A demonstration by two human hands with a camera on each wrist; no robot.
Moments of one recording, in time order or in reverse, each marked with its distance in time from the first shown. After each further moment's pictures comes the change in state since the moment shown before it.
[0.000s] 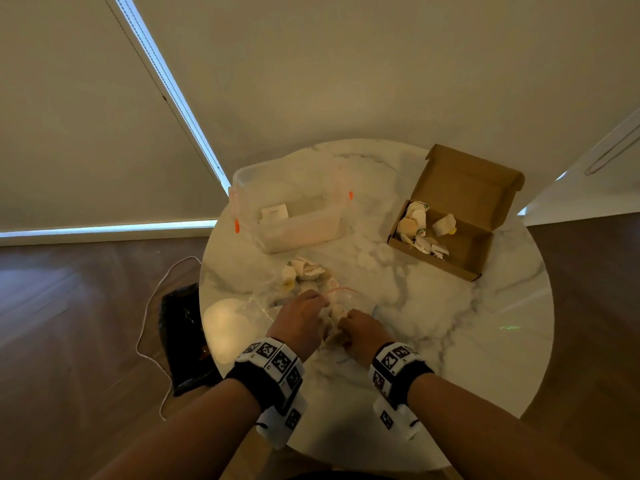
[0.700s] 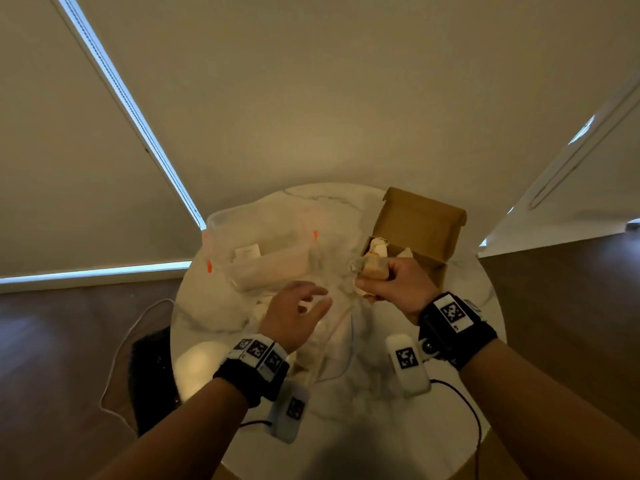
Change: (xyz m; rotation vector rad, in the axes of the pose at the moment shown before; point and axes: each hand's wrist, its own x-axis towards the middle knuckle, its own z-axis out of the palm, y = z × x) left_hand 0.037 0.061 -0.037 -0.491 0.190 -0.046; right_hand -0.052 0.028 -0.183 1.081 0.397 0.095
